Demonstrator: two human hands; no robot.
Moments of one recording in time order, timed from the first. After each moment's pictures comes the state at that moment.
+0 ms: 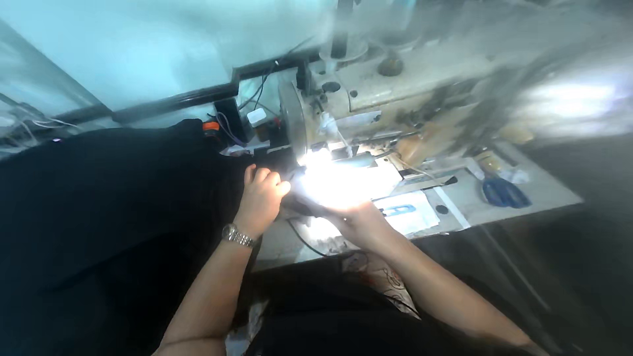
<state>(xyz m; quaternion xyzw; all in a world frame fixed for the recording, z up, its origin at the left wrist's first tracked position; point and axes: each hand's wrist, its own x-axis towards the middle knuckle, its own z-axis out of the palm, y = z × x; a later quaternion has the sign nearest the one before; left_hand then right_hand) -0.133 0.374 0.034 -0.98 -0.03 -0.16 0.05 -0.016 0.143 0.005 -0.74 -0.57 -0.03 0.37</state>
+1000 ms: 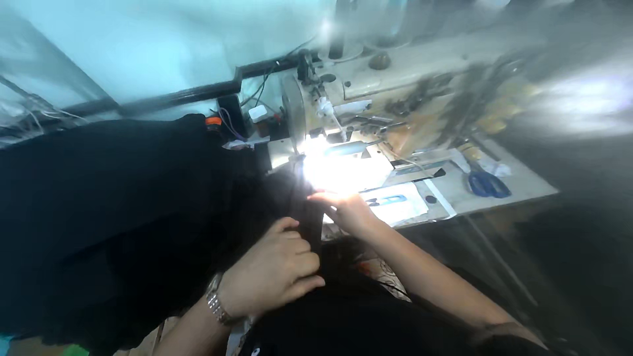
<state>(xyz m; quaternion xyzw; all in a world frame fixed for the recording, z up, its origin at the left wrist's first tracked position) -0.237 0.285 0.078 -0.96 0.20 -0.11 -0.13 -0.024 0.149 -0.014 -0.72 -0.59 -0.07 0.36</state>
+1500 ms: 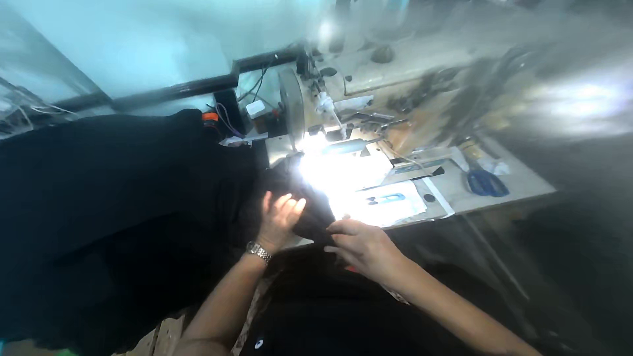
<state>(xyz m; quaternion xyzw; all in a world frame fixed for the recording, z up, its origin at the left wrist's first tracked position) -0.171 0.318 -0.074 -0.93 0.00 -0.37 -0.03 -0.069 0.082 -0.008 -0.70 -0.62 -0.02 0.36</state>
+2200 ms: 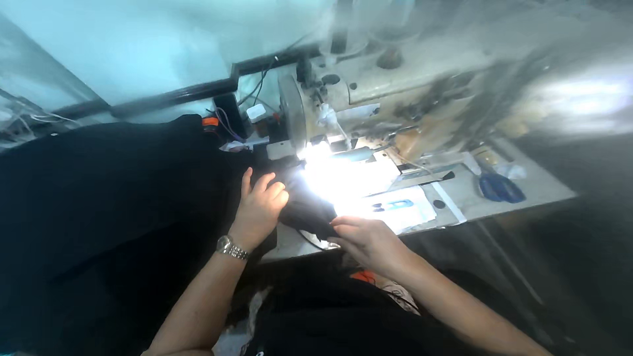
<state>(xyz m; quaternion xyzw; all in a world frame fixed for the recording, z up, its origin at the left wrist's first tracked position) -0.166 0.358 0.028 -0.98 0.00 -0.19 0.06 -0.043 0.103 0.005 -0.71 -0.61 0.01 0.36</state>
